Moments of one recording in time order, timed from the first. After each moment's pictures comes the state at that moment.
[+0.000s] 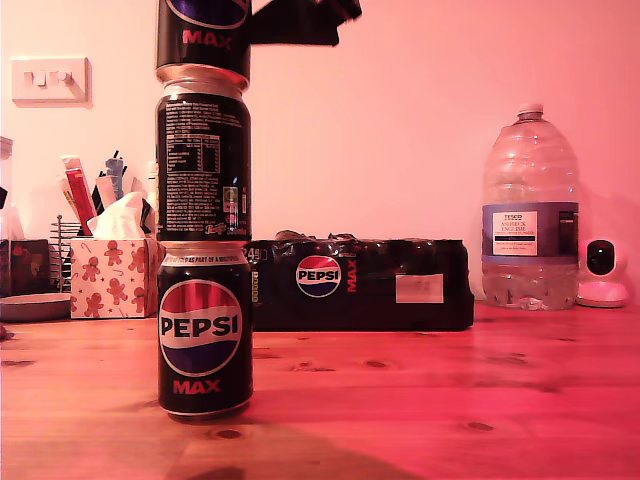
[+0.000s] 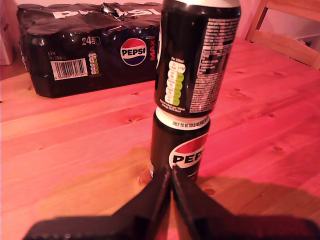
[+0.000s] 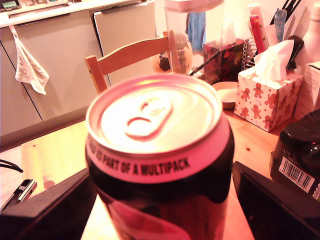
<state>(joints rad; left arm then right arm) -0.58 0.15 0.13 -0.24 0.04 -0.15 0.83 1.46 1.15 0.06 -0.23 0.00</state>
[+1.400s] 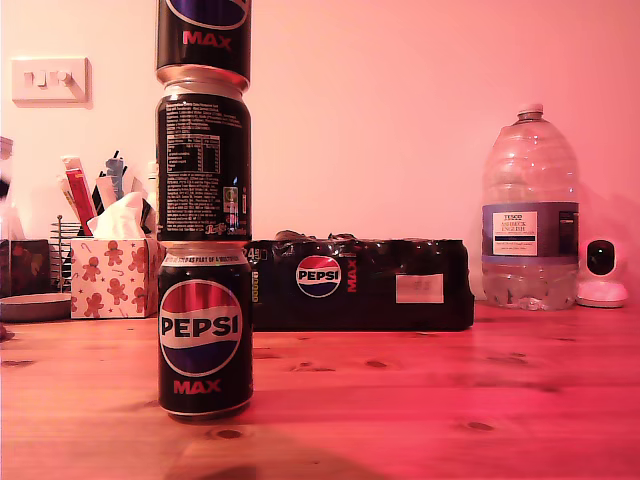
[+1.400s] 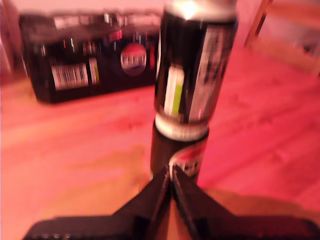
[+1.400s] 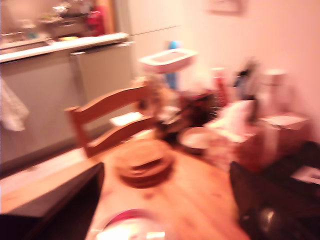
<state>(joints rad) -0.58 0.15 0.13 -0.19 0.04 -0.15 0.77 1.46 1.48 -0.19 -0.12 0.00</state>
